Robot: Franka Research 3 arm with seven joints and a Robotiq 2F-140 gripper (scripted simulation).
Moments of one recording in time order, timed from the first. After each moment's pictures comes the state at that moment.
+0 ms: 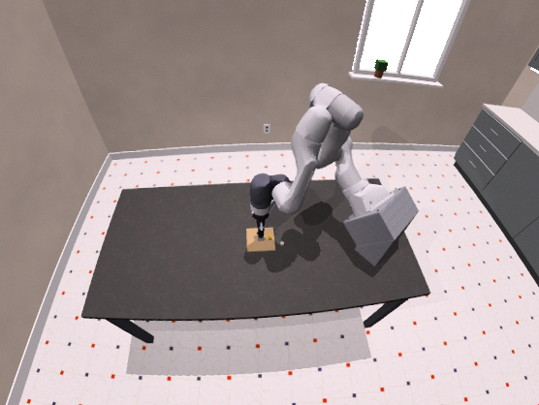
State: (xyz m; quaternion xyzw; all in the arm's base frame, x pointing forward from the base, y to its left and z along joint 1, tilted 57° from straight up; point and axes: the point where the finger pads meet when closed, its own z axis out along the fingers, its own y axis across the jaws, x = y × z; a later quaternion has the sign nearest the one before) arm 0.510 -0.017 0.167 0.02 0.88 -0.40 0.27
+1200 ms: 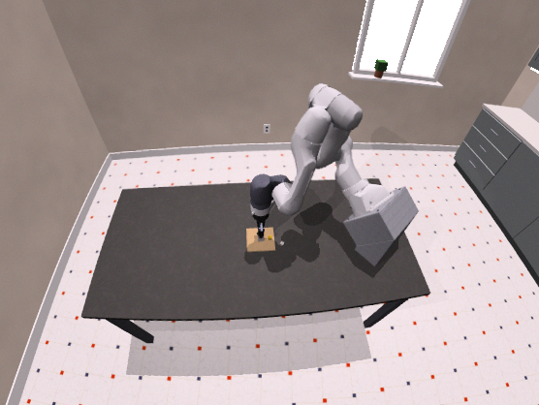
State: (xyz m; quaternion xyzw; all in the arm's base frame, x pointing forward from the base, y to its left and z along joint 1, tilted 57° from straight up) arm 0.512 -0.020 0.165 0.02 0.88 -0.40 0.27
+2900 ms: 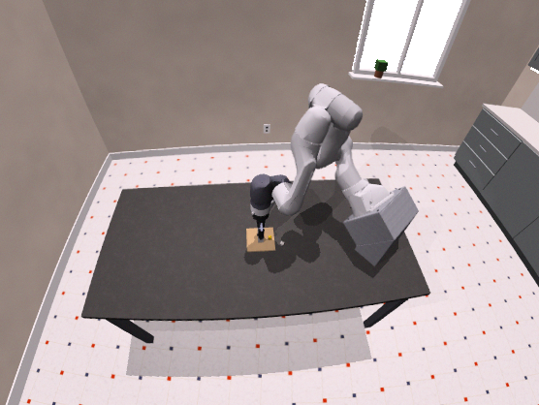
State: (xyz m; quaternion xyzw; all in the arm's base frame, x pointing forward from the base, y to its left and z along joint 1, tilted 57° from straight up) arm 0.512 -0.020 0.165 0.02 0.88 -0.40 0.27
